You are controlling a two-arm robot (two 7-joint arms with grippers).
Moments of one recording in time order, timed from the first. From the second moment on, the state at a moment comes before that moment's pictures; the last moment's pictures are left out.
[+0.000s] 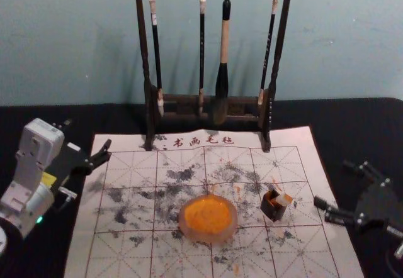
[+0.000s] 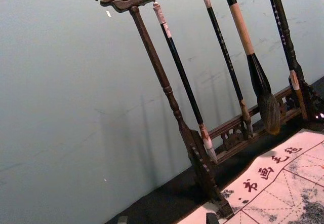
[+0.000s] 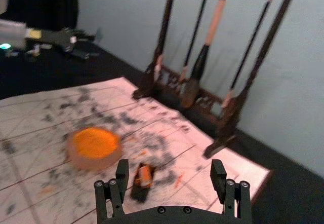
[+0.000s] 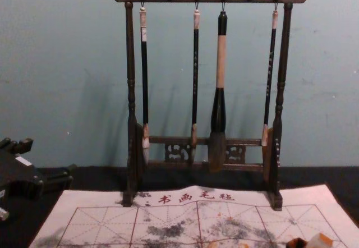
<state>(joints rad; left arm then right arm) -0.20 0.60 0.45 -1.41 -0.25 -0.12 0.03 -0.10 0.83 -0.27 -1.69 0.51 -0.21 0.45</state>
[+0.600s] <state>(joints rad) -0.20 0.60 0.45 -1.41 -0.25 -0.12 0.03 0.03 0.74 -0.35 -1.56 0.48 -0.11 0.59</state>
